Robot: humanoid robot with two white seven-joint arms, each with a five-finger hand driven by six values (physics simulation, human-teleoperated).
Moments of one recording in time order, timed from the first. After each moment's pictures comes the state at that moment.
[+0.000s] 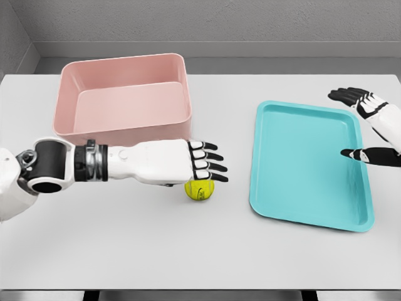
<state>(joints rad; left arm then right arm) -0.69 0.71 -0.91 -1.78 -0.58 -0.61 -0.28 0.03 -0.57 -0.26 -1.76 0.17 -0.61 0.50</state>
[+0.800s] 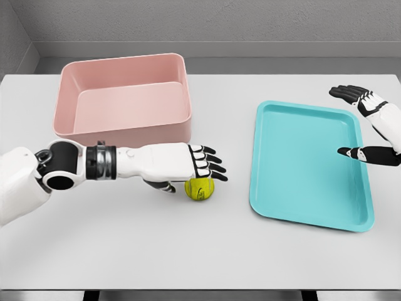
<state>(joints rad) -0.73 0.67 -0.99 -1.61 -0.47 -0.61 -0.28 0.02 -0.54 -0.27 -1.76 0.16 -0.61 0.50</state>
